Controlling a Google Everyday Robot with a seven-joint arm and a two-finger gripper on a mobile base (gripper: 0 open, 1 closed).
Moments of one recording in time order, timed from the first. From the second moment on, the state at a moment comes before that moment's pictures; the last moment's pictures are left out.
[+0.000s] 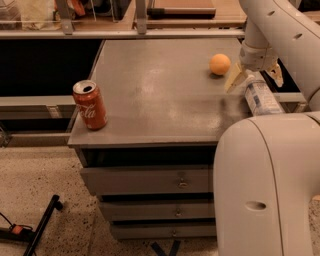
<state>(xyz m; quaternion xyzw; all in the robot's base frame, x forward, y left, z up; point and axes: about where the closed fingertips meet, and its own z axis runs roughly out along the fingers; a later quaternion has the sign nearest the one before) 0.675 -0.300 0.833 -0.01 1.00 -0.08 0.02</state>
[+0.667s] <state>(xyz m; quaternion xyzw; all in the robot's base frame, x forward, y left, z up) 0.684 -0.297 0.845 0.01 1.00 -0.04 0.04</state>
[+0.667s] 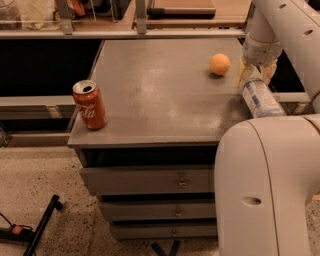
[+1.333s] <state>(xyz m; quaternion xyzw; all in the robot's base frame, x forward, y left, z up) 0.690 -0.290 0.850 -0.02 1.00 -0.07 0.04</state>
